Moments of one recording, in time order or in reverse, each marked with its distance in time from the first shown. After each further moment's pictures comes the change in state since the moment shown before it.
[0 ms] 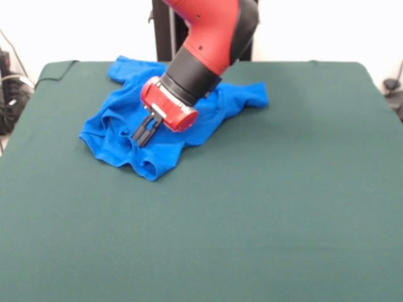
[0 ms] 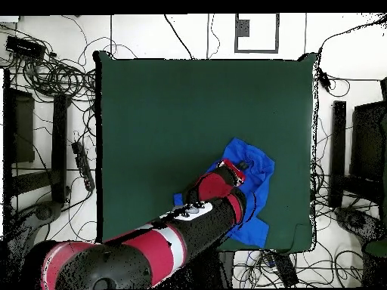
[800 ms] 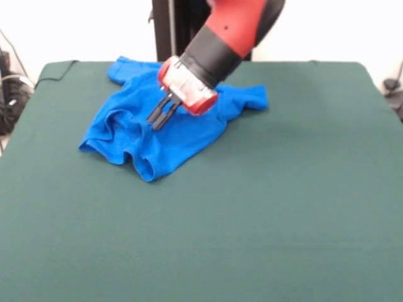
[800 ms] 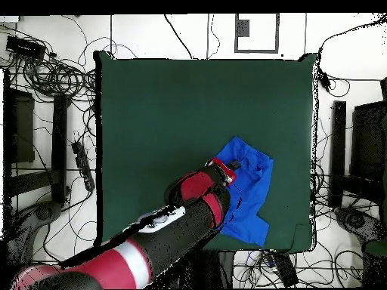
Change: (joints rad) arm 0.128 -0.047 -0.077 -0.009 -0.040 0.156 0.000
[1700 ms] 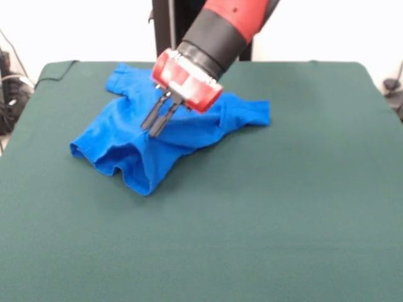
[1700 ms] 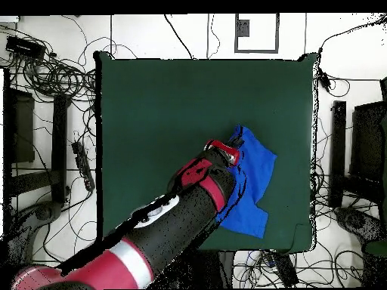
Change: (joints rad) arm -0.047 -0.046 -0.032 -0.128 -0.250 -0.097 0.000
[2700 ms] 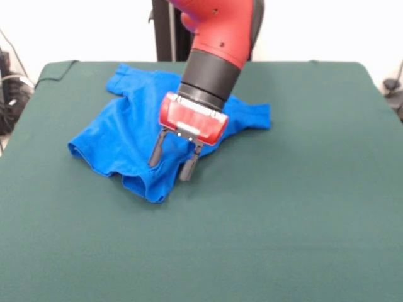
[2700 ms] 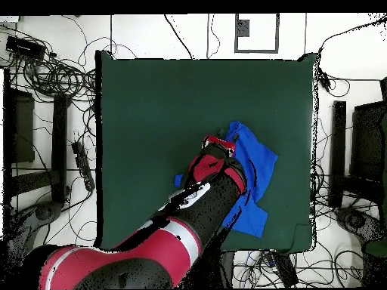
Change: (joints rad) arm -0.127 -0.034 0.196 -0.042 -0.136 -0.132 0.000
